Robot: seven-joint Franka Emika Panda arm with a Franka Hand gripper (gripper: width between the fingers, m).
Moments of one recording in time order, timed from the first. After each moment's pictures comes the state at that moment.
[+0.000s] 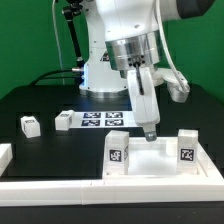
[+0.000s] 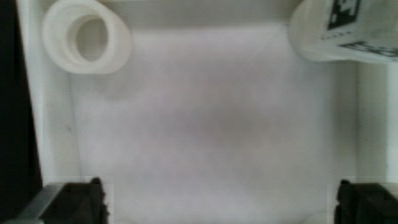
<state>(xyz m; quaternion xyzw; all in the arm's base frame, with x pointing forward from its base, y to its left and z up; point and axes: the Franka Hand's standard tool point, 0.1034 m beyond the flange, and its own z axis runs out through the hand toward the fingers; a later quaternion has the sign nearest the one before) 0.566 0.063 0.073 -0.68 0.73 0.06 0.08</state>
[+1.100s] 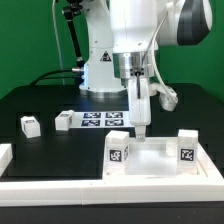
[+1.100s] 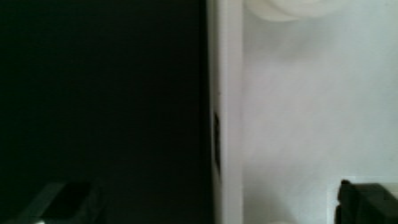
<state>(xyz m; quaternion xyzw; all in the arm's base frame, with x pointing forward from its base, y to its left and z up) 0.489 0.053 0.028 -0.68 0.73 -0.02 0.06</state>
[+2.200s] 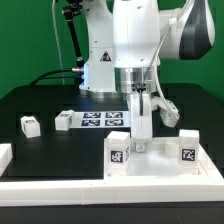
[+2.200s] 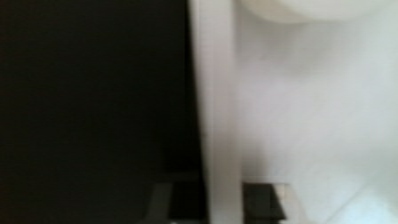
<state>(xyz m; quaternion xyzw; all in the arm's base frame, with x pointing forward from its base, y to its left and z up) 0.493 0.055 0.006 -0.69 0.72 -0.02 0.04</state>
